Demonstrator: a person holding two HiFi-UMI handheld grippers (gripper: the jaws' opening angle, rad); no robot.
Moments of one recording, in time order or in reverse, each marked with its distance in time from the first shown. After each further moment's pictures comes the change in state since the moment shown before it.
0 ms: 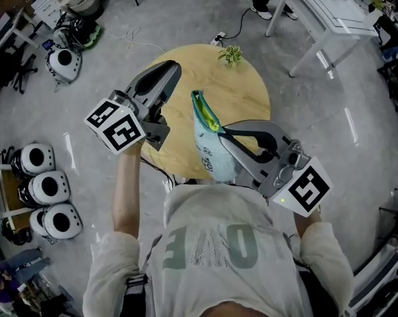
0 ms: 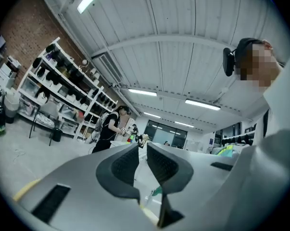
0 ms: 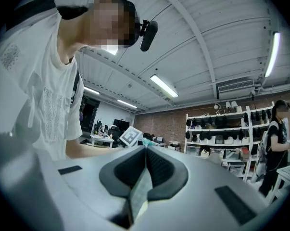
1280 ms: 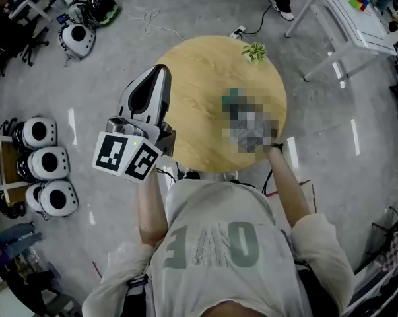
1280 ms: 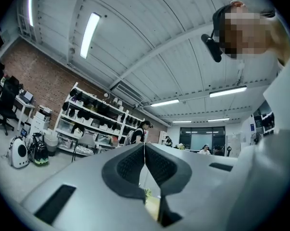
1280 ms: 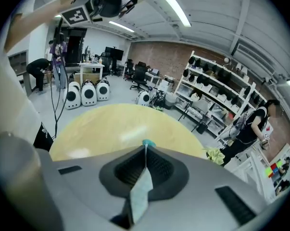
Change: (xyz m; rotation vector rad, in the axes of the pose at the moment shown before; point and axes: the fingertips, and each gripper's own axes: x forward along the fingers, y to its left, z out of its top) left arm -0.077 0.008 0.030 0.203 -0.184 0.426; right arm 0.048 -0.067 -0.324 -0.165 0.878 -0.104
